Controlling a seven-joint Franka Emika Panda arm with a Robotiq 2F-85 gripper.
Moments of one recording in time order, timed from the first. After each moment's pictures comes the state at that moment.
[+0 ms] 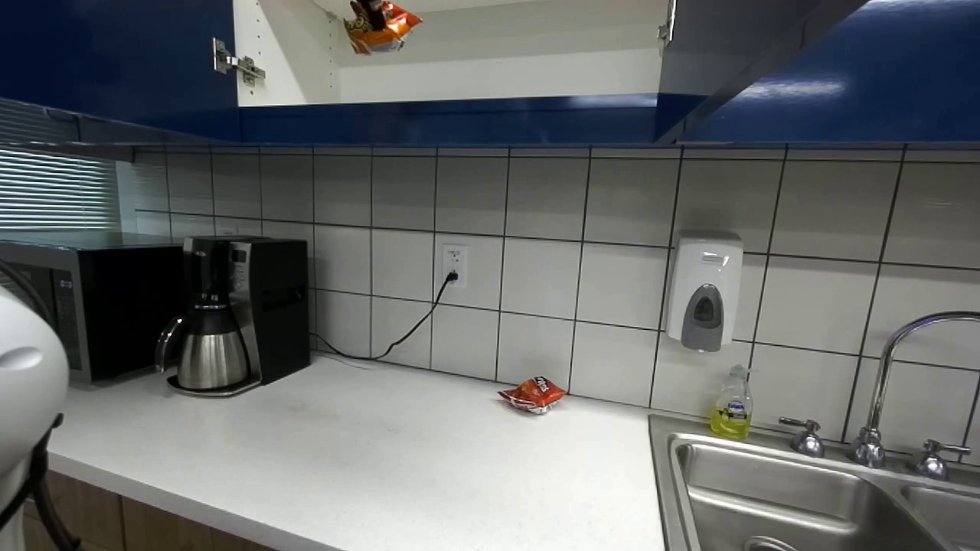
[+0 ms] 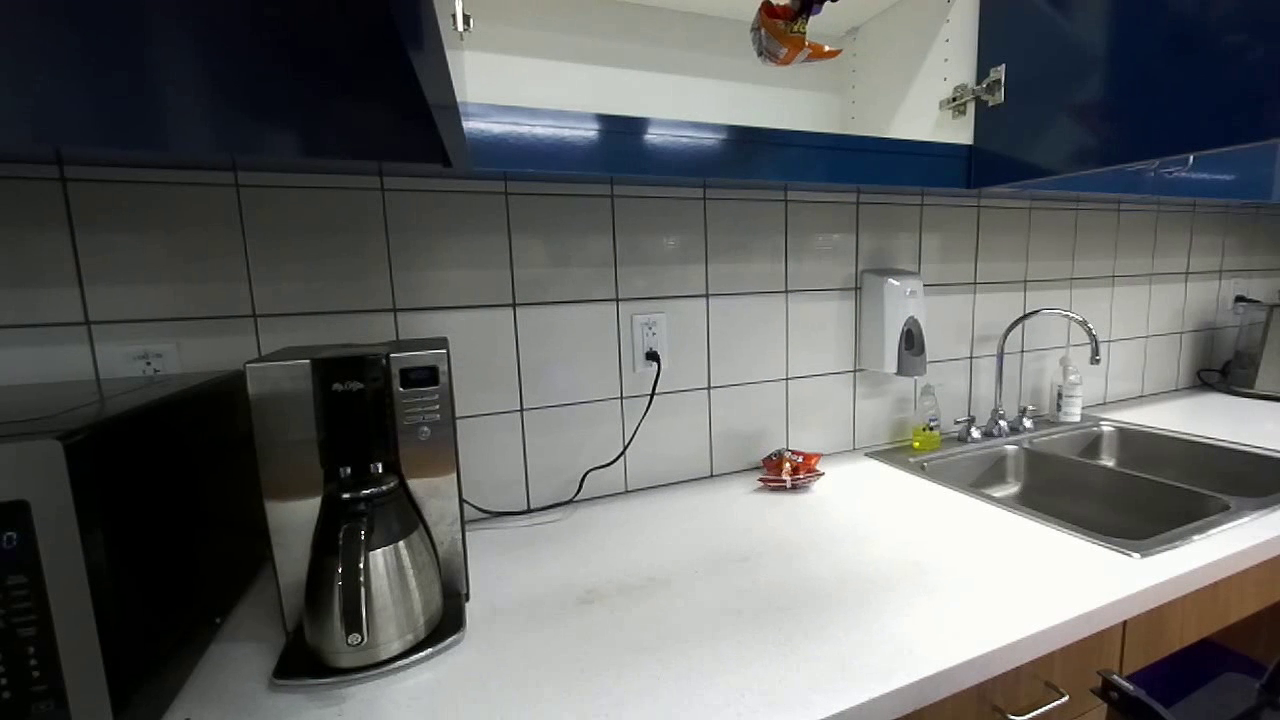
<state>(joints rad) -0.10 -0.49 0.12 -1.74 -0.05 2.00 0.41</state>
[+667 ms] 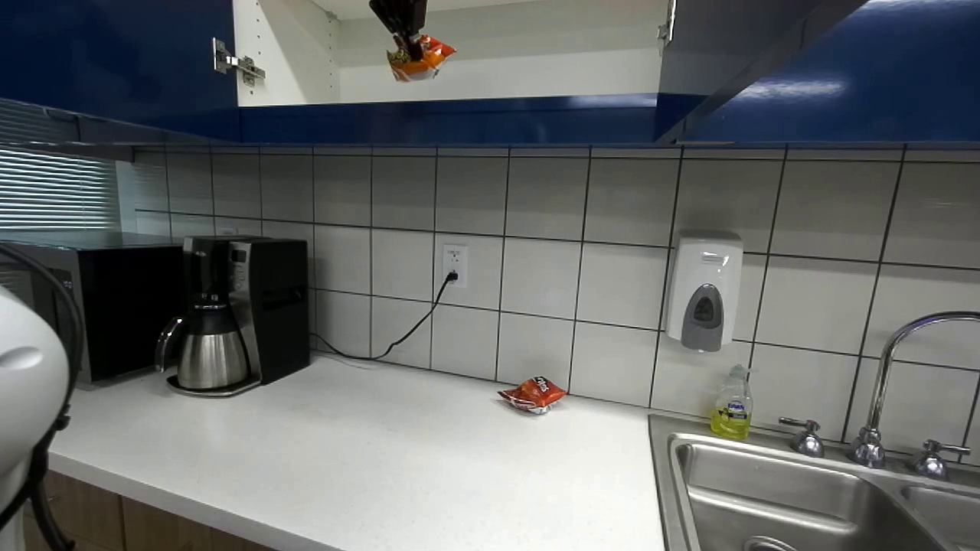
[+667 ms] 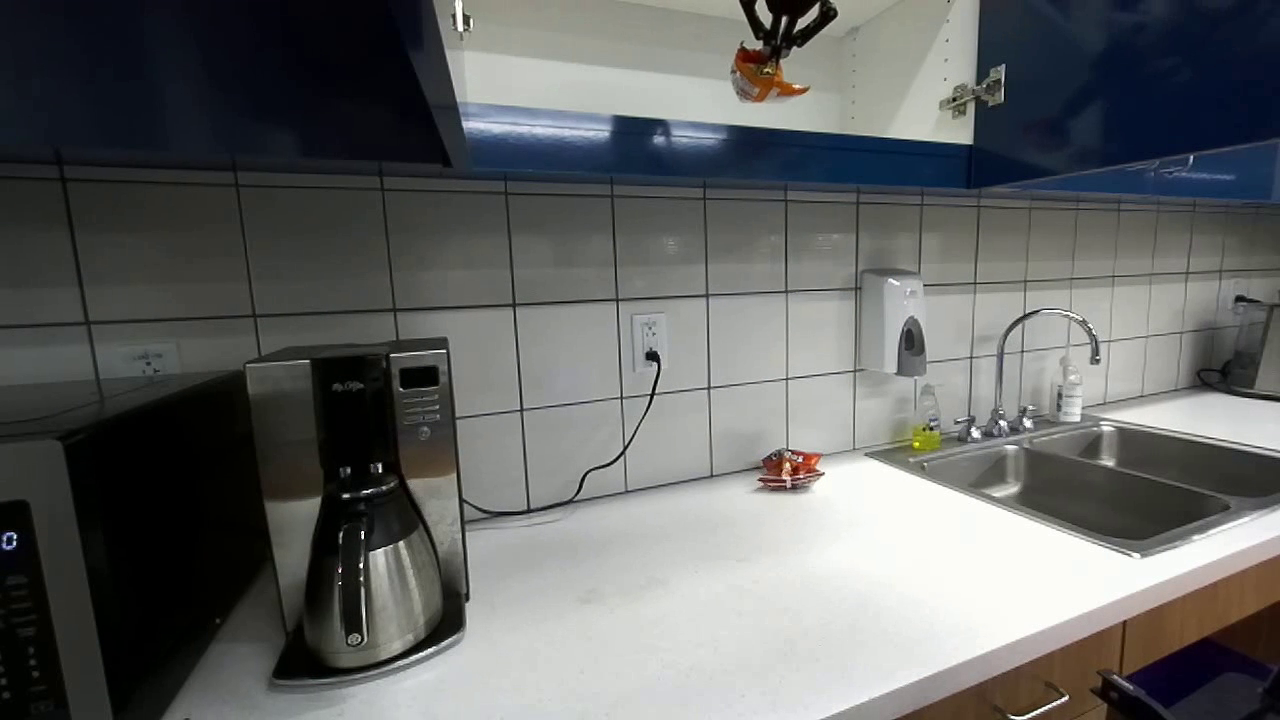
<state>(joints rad) -0.10 -0.23 0.12 -1.53 -0.13 2.00 0.52</state>
